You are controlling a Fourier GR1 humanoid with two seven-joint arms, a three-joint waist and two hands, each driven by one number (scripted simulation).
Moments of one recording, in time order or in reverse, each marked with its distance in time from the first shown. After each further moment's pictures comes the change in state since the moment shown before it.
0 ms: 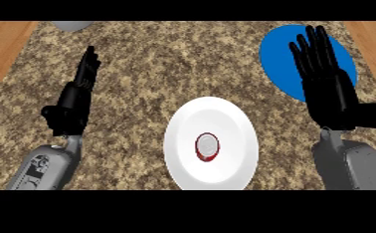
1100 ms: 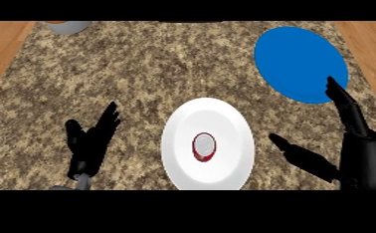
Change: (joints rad) left arm 0.258 -0.098 -0.025 0.067 0.159 -0.135 0.204; right arm 0.379 -0.092 0.165 -0.317 0.721 -0.397 0.122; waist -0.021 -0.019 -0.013
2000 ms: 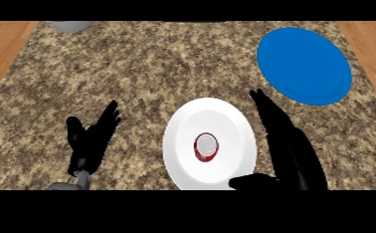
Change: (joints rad) left arm -0.020 -0.011 0.028 0.033 -0.013 -0.050 -0.005; right arm -0.238 0.008 0.367 -0.089 0.379 0.494 0.810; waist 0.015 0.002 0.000
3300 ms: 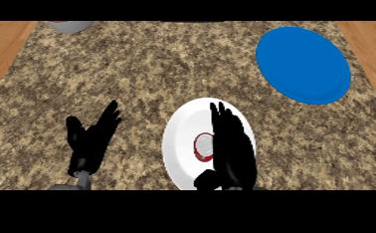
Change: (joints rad) left arm 0.019 -0.068 0.073 -0.033 -0.078 -0.053 0.044; right arm -0.037 0.270 0.124 0.347 0.227 0.026 0.082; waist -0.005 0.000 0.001
